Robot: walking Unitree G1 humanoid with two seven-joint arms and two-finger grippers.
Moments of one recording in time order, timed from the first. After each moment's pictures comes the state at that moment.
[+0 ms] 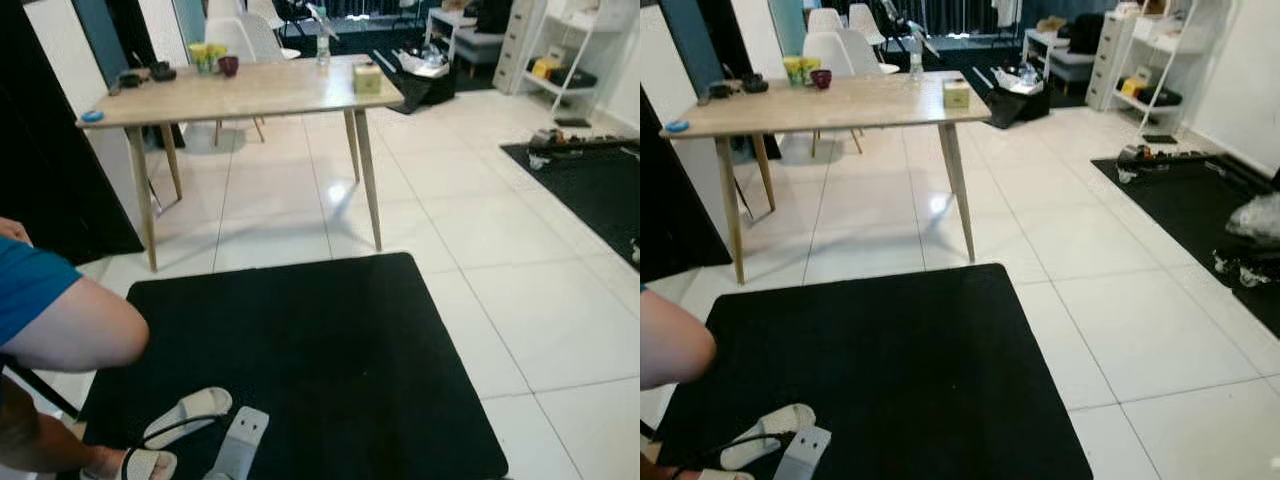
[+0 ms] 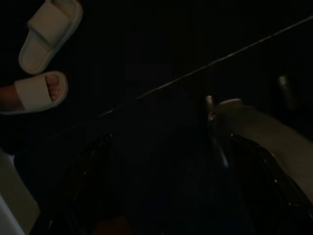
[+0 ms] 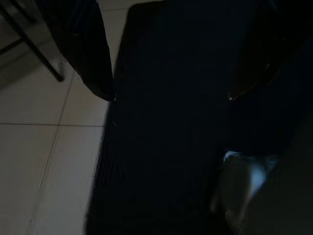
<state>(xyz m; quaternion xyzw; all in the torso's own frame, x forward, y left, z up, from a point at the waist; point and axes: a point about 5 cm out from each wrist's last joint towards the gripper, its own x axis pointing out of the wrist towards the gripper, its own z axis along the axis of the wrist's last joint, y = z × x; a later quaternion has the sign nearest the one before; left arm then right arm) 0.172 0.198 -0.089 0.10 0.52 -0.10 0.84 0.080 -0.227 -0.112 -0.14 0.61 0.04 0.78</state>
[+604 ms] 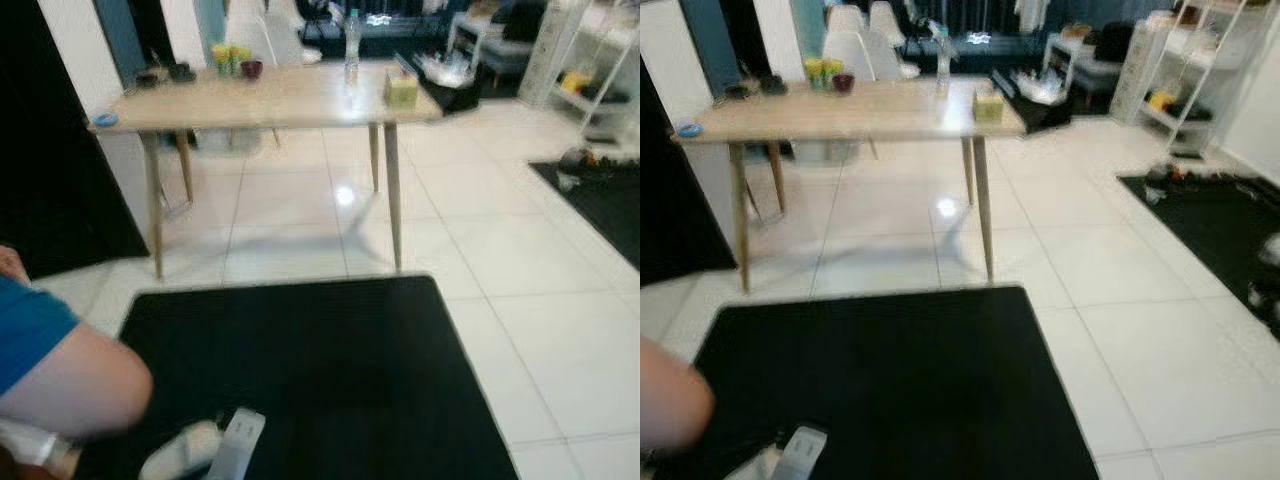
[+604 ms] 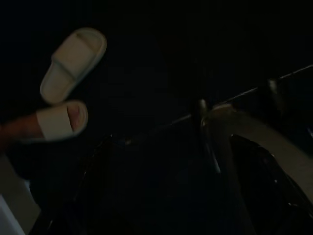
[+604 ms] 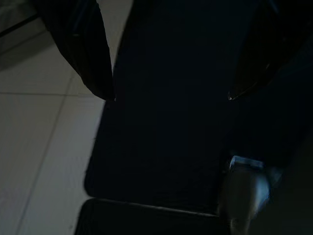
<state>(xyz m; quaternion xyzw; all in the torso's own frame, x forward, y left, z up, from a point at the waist) 0.176 0.197 -0.087 0.10 0.51 -0.10 0.85 0.079 -0.231 -0.112 -0.14 0.61 0.04 0.78</state>
